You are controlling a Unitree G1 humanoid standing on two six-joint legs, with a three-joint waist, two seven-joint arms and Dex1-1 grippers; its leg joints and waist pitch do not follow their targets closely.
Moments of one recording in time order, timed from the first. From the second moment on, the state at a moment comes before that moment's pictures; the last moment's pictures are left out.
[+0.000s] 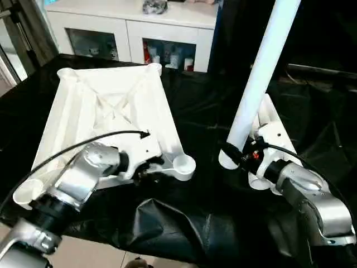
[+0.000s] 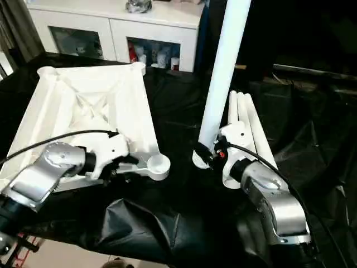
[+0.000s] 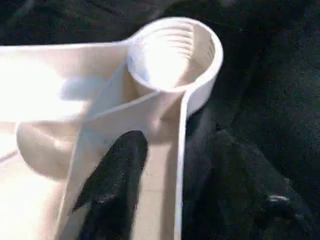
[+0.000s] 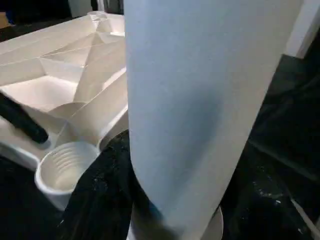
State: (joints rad) left arm -0.52 0.58 -0.40 0.25 -0.05 0.34 -1.08; right arm -0.18 -0.33 0.01 -0.12 0.28 0.46 0.56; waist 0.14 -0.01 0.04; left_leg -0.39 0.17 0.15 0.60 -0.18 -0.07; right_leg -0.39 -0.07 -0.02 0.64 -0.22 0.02
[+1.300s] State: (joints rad) left arm -0.52 0.50 -0.41 0.23 -0.05 0.40 -1.14; right arm -0.34 -0.31 0.02 -0.06 0.36 0.54 0.65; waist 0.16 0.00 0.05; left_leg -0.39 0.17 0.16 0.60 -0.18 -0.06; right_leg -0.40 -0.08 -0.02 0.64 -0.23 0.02
